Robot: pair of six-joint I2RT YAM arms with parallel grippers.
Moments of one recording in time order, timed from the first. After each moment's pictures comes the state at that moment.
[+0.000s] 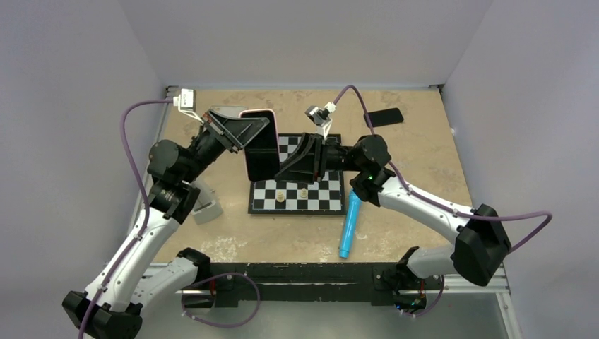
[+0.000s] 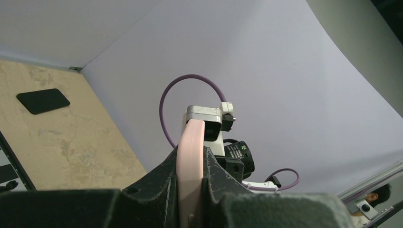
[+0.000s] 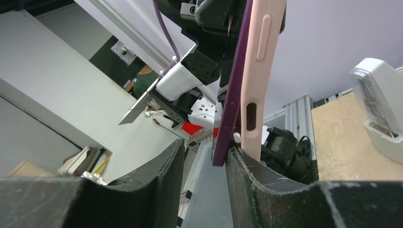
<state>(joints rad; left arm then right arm) -0.42 0.85 0.92 0.29 0.38 -1.14 0.78 1.32 0.93 0.85 -0.84 1.18</state>
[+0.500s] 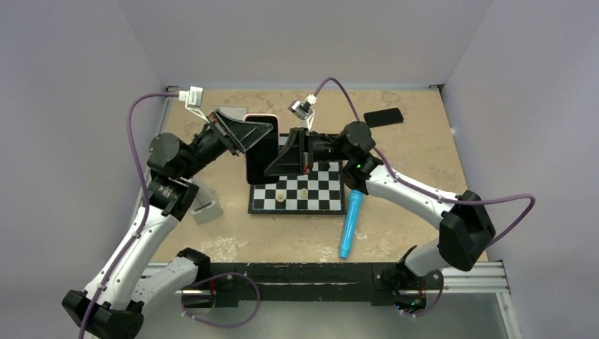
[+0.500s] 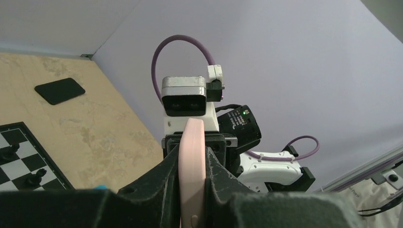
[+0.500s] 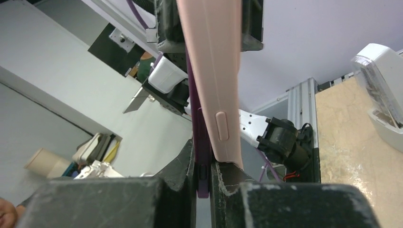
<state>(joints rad) -0.41 0.88 0.96 0.23 0.50 -1.04 0.77 1.46 1.09 0.76 -0.93 1.17</state>
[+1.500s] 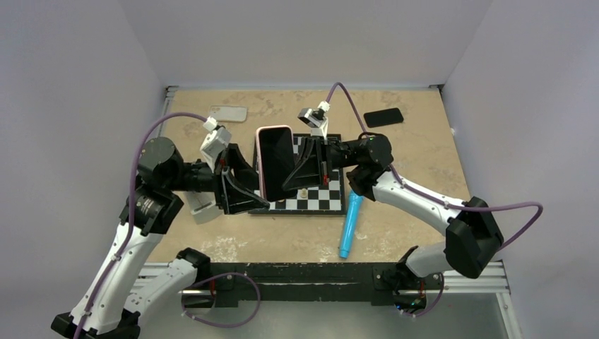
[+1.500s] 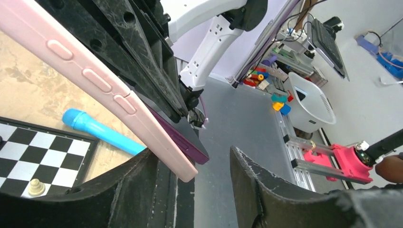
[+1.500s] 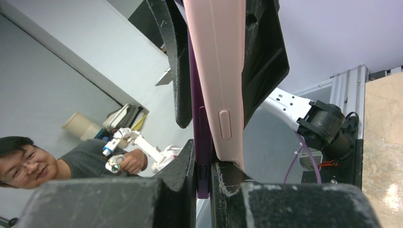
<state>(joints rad) -0.42 0.78 1.08 -0.29 1.14 -0.45 0.75 1.40 0.98 1.09 -1.10 1.44</state>
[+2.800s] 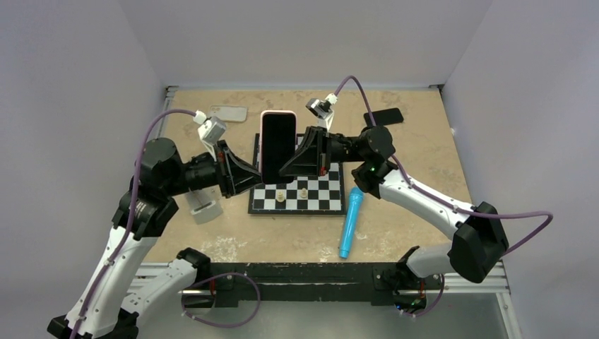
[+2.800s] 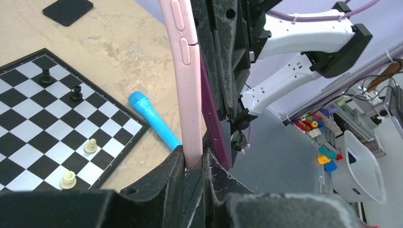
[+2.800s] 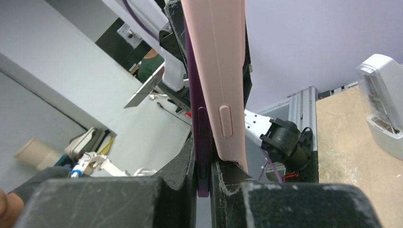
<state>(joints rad) -0.44 0.78 1.14 -0.49 0.76 -0.43 0.73 1.36 1.01 0.88 -1.01 1.24</state>
